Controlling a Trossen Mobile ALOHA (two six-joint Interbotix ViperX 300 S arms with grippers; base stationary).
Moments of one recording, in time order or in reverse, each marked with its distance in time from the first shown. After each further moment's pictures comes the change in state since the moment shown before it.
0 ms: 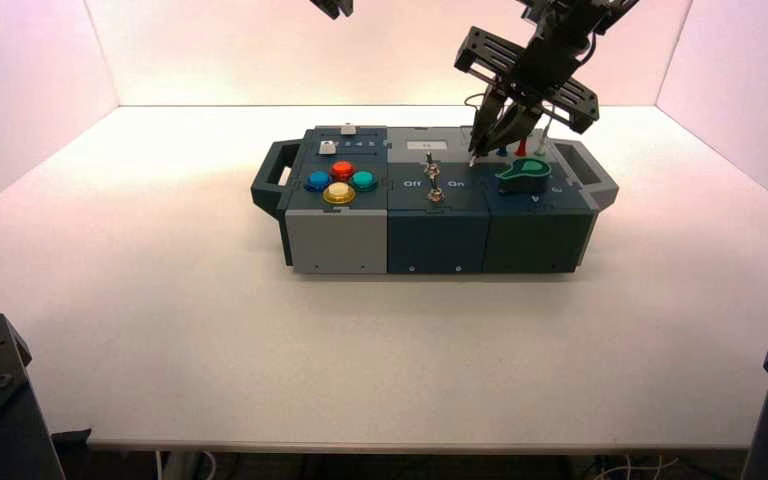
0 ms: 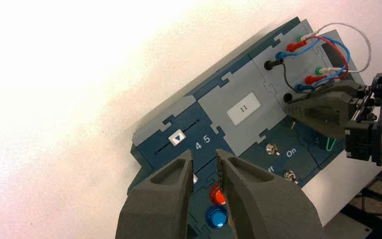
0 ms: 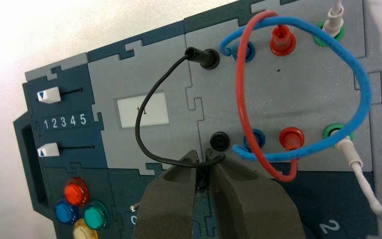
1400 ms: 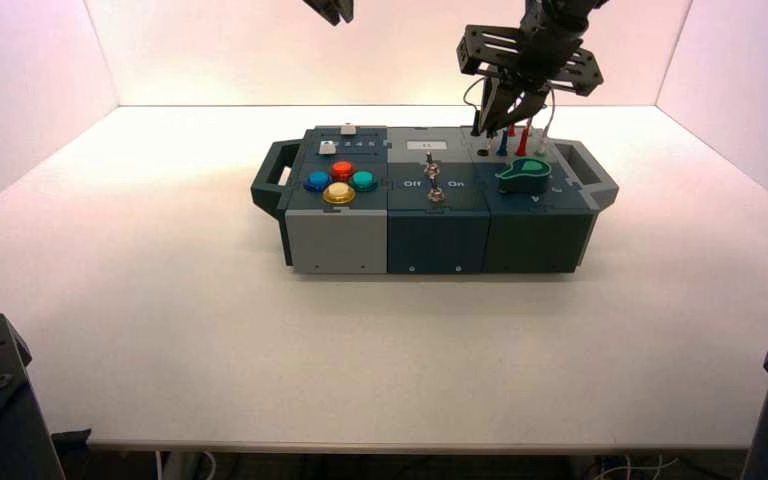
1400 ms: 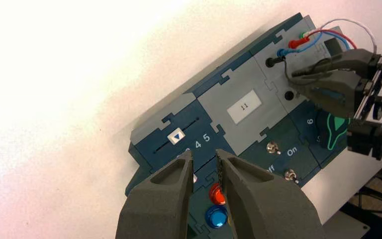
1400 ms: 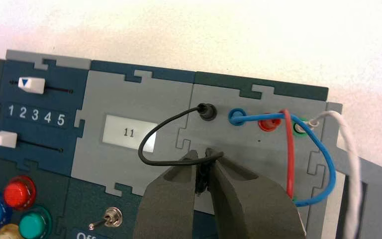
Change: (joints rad) left arm 0.000 0.012 0.000 -0.005 0.005 0.000; right arm 0.011 0.003 -0.052 -0.368 -0.058 -0.009
